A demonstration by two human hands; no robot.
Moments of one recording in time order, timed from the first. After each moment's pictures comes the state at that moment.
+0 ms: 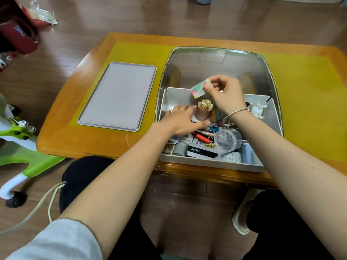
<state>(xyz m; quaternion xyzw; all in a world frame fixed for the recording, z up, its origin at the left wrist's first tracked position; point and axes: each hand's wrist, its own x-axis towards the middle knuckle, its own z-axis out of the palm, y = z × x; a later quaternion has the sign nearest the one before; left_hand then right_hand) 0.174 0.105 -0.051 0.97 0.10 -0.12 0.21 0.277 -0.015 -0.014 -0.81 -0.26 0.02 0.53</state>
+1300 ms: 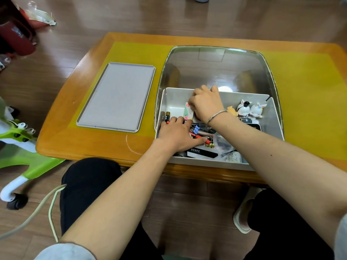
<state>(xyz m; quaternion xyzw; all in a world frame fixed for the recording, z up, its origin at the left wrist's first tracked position) 0.149 0.085 -0.069 0.98 0.12 -0.12 0.06 0.266 0.017 -0.039 -0.89 -0.44 -0.08 -0.06</state>
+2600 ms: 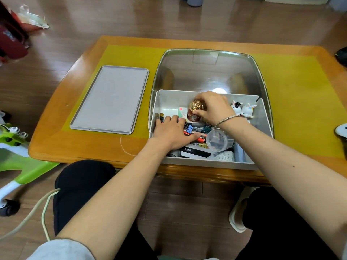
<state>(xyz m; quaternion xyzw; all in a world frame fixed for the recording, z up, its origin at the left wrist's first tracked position) 0.156 0.085 -0.068 0.98 0.14 -0.12 0.06 0.273 -0.029 -0.027 -0.92 -0.37 0.02 0.13</state>
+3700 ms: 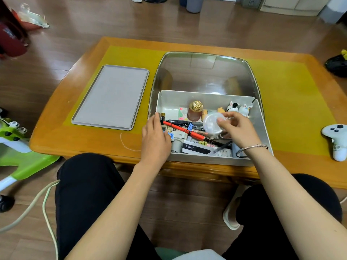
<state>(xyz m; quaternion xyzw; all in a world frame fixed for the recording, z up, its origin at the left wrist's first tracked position) 0.083 0.068 -0.063 0.90 0.30 0.15 0.28 0.215 -0.114 -0.023 -0.85 -0.14 0.13 0.49</state>
